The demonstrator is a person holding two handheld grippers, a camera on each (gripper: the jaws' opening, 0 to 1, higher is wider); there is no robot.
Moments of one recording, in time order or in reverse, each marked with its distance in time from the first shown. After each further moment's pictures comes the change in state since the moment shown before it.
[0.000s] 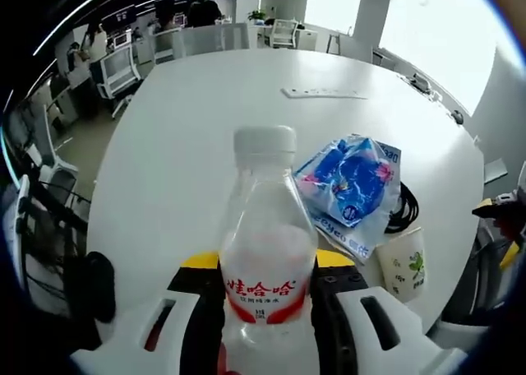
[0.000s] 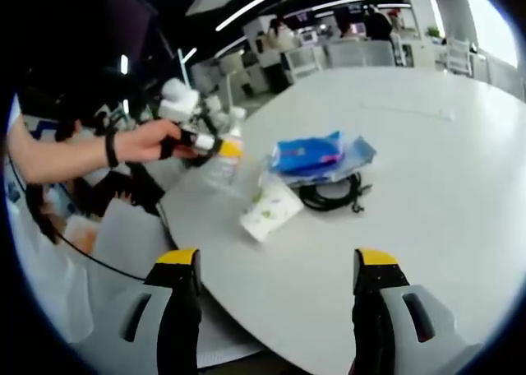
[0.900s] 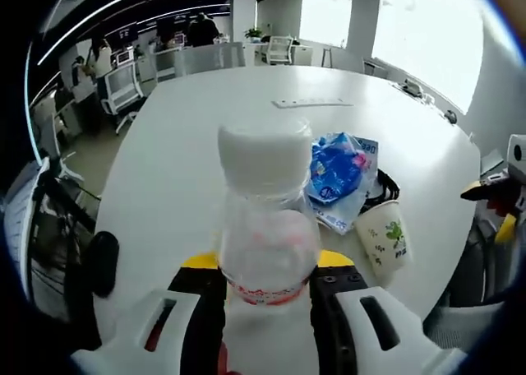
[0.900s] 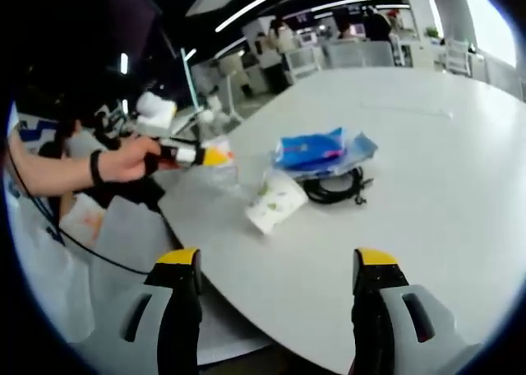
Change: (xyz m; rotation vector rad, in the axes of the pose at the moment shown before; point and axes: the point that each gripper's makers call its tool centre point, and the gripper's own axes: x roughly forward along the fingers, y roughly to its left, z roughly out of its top) left arm -0.036 -0.015 -0.029 0.031 -0.115 0.010; right arm -0.009 0.010 -0.011 0.000 -0.003 -0.009
